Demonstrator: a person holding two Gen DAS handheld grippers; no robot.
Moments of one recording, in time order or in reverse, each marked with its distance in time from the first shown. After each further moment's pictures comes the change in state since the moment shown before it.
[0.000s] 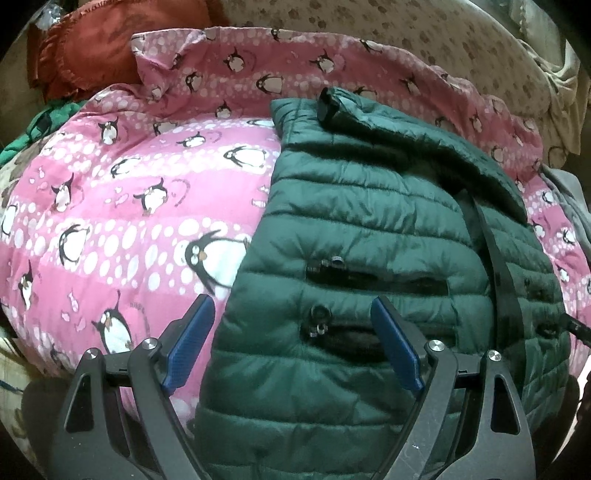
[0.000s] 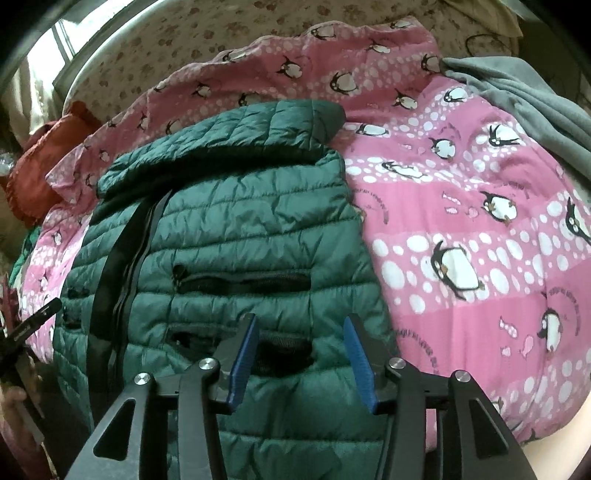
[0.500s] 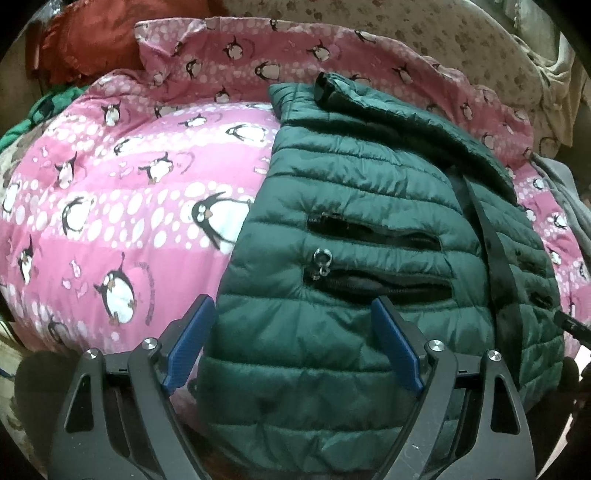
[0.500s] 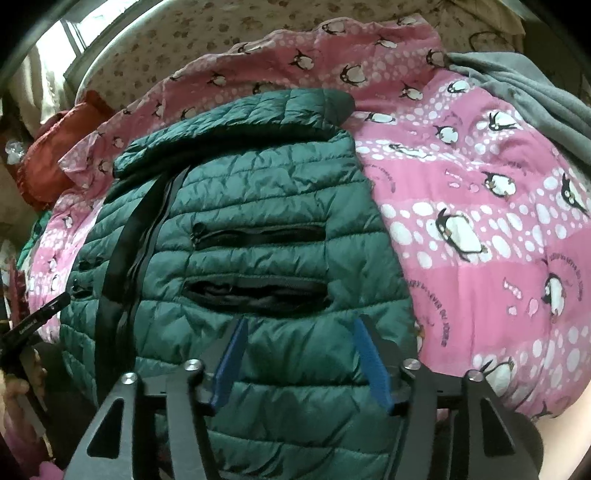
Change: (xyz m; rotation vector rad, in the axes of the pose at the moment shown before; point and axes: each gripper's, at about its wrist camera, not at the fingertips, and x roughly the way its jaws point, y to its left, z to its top) left arm -0.011 0.009 -0.026 -0.003 0.032 -0.039; right arm -0.011 0.005 -0.030 -0.011 0.012 0.034
